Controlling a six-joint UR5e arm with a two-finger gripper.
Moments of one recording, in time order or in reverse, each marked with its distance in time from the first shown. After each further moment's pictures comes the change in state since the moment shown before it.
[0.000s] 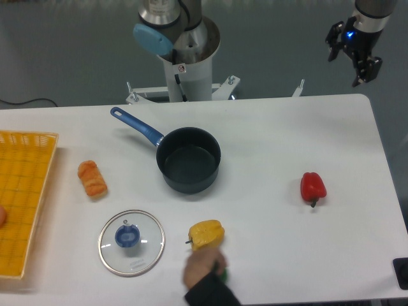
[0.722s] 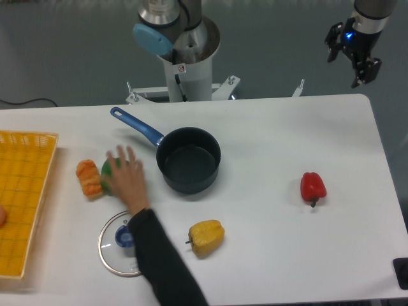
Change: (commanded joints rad) arm -0.008 0.000 0.002 0.002 0.000 0.000
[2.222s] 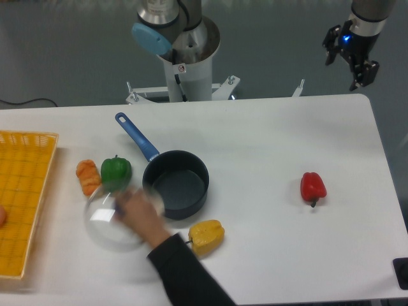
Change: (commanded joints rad) arm -0.025 0.000 0.000 0.005 -0.005 -0.026
